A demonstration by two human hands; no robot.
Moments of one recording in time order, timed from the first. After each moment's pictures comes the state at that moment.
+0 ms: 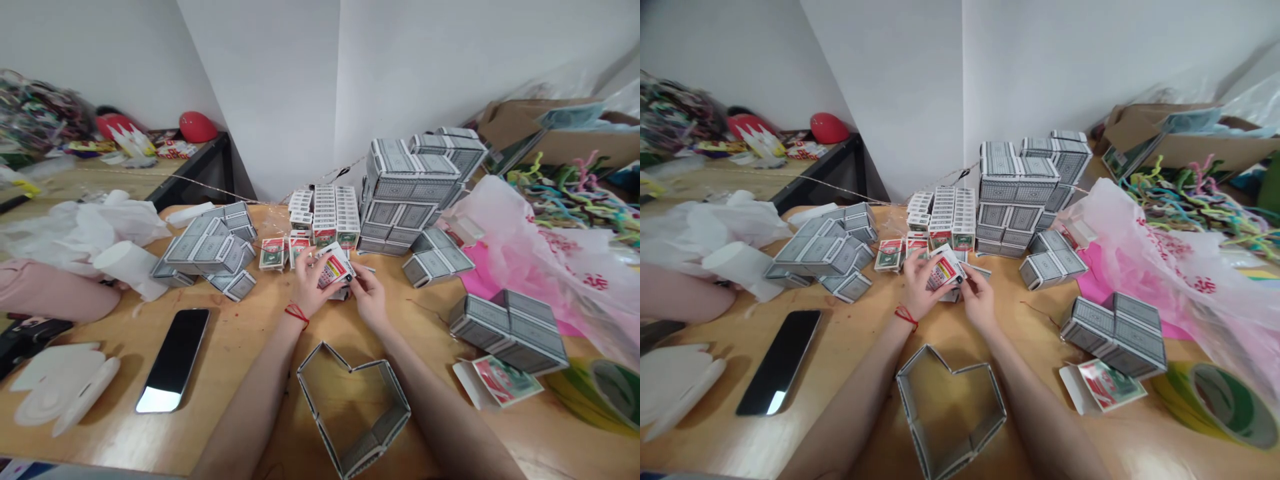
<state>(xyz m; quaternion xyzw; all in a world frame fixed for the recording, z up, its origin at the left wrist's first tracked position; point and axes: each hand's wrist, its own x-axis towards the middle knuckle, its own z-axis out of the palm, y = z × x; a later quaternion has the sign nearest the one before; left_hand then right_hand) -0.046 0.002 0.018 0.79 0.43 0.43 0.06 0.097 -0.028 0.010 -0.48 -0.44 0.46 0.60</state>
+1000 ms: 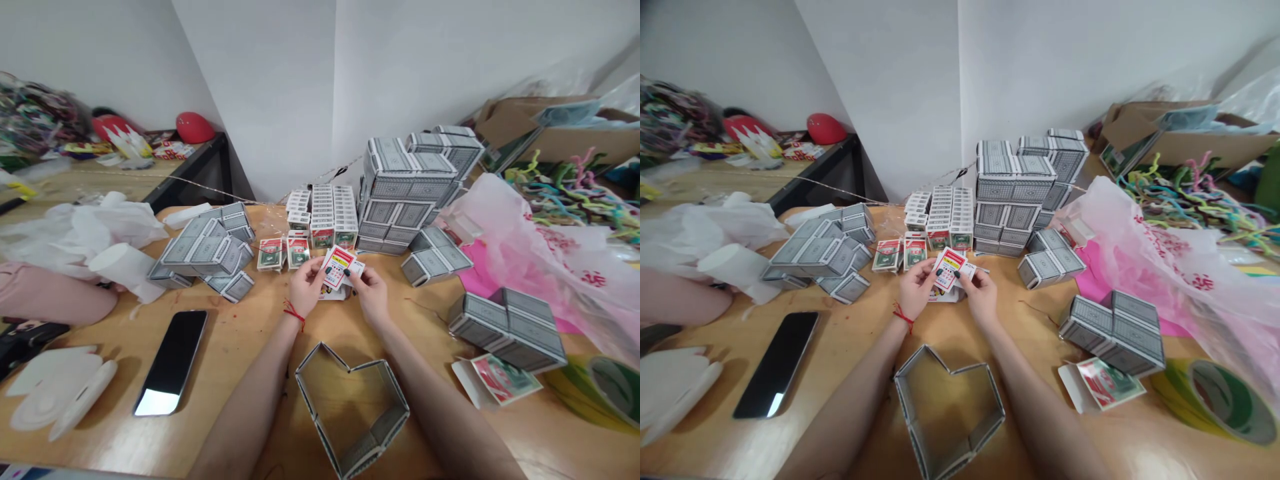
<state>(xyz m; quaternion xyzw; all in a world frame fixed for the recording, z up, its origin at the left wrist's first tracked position) -0.039 0.006 0.002 0.63 0.44 0.52 0.38 0.101 -0.021 0.005 -0.52 -0.38 0.45 0.62</state>
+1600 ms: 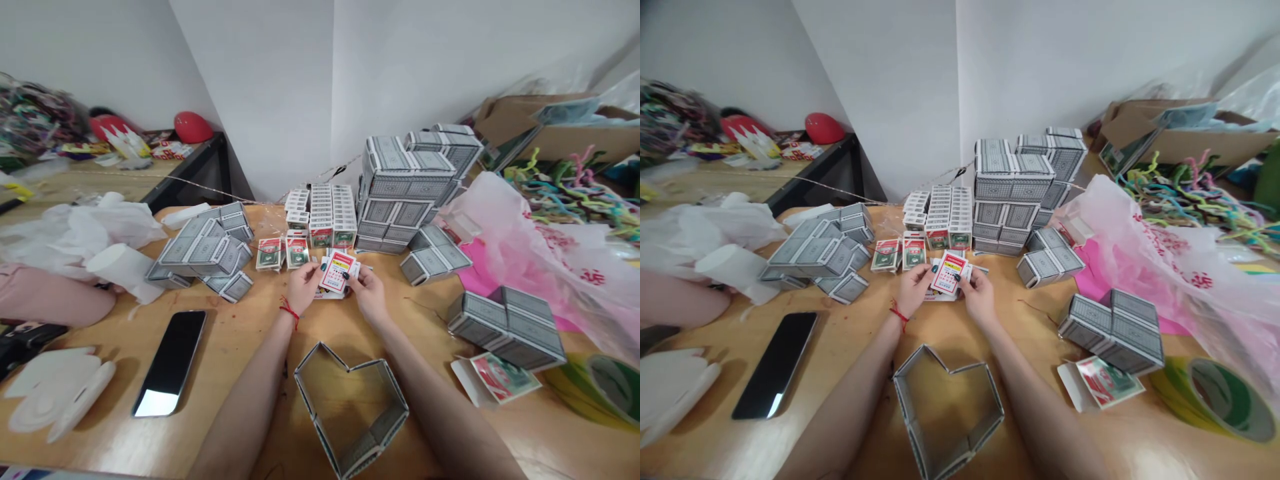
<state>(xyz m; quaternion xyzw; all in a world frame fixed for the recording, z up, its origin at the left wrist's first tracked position) -0.046 0.012 0.003 0.61 0.46 0.48 0.43 0.102 -0.018 -0.004 -0.47 -0.40 0.51 0.59</state>
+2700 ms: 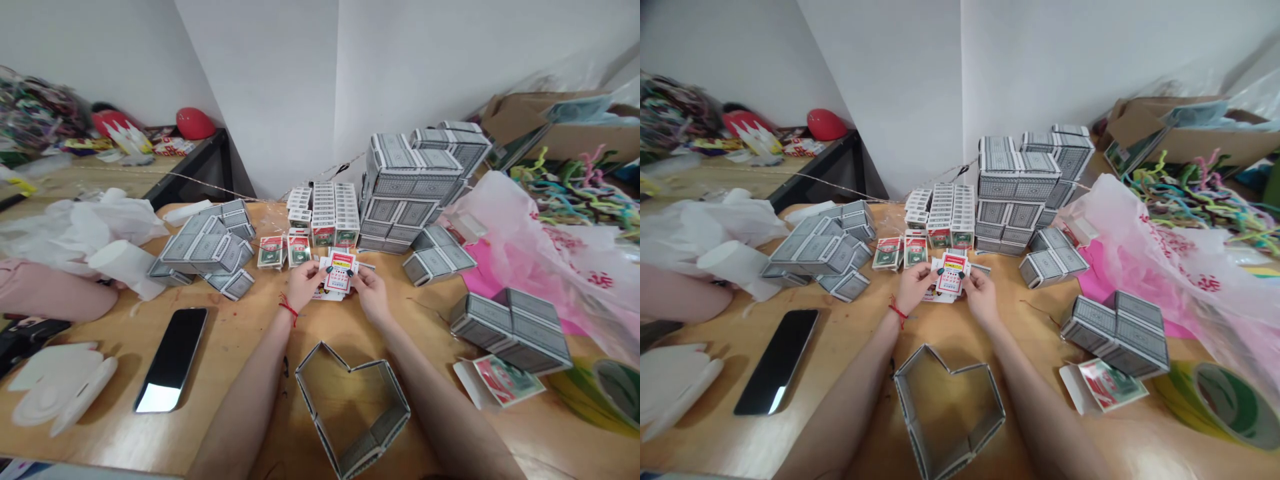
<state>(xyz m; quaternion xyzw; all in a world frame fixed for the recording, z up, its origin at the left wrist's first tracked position) -0.048 0.015 0.008 0.59 0.47 0.45 0.48 0.104 -0.021 0.006 -0.47 -0.42 0.54 0.56</state>
